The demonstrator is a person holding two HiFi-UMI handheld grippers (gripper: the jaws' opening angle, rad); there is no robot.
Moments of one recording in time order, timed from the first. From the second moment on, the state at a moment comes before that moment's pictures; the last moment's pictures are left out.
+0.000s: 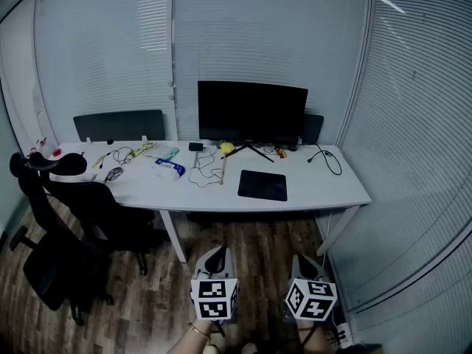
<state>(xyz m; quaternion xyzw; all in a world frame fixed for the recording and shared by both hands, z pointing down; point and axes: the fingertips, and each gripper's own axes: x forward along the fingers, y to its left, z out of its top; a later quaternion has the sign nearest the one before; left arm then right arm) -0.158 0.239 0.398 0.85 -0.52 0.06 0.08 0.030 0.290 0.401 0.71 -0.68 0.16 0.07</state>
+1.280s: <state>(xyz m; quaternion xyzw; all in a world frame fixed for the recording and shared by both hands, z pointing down) -0.061 0.155 0.430 0.84 -0.52 0.09 0.10 0.118 0.208 0.430 0.70 -0.69 0.17 0.09</state>
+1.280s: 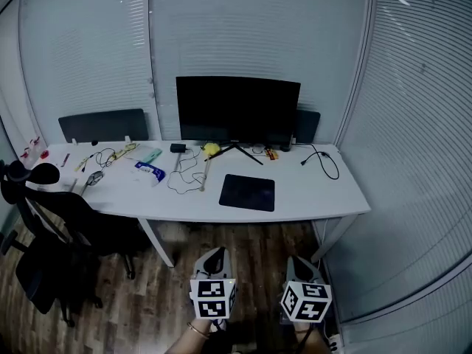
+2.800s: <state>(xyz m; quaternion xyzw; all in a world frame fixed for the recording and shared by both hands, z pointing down) -0.076 -0.058 0.463 0.85 -0.50 0.13 0.12 0.120 0.005 0.452 0.72 -0.65 0.22 0.08</state>
